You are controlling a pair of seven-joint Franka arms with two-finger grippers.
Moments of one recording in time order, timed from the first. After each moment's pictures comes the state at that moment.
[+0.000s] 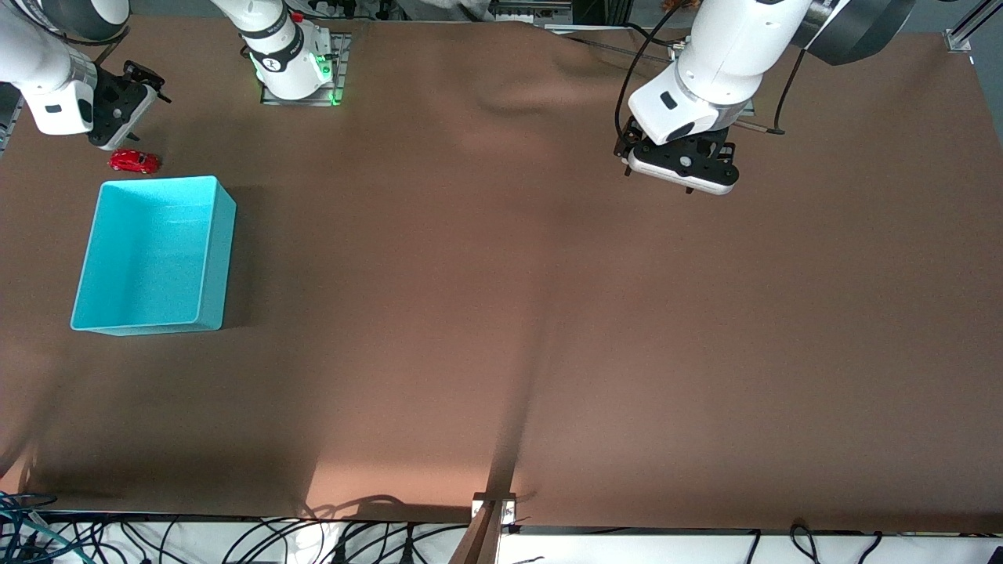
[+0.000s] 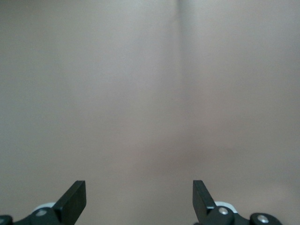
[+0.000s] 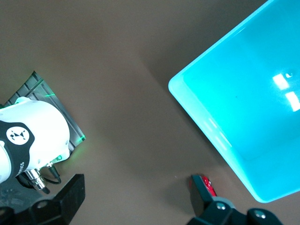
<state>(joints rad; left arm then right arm) -0.35 0.00 -0.17 -1.77 -0.02 1.79 -0.23 -0.08 -0.44 -0.27 -2.58 -0.21 1.91 -1.27</state>
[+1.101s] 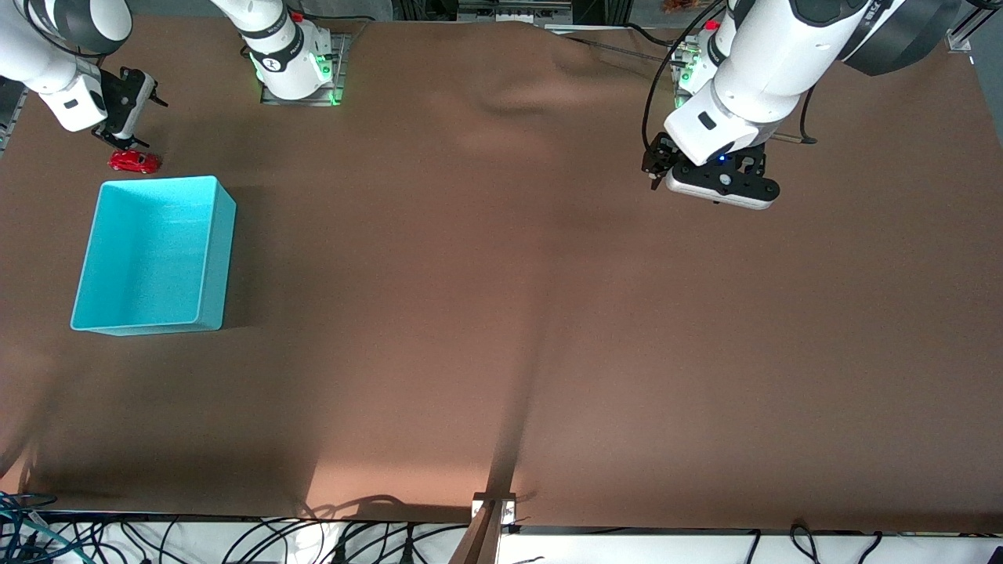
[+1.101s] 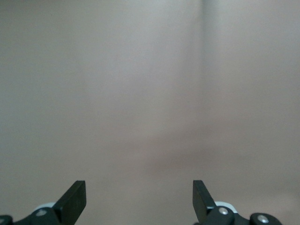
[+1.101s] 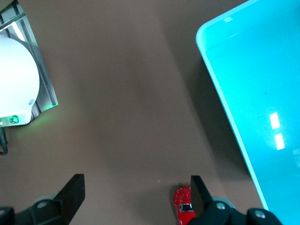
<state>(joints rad) -0.29 0.01 -0.15 -1.77 -0.02 1.78 -0.23 -0.08 -0.44 -0.53 -2.73 -0.37 2.11 -1.53</state>
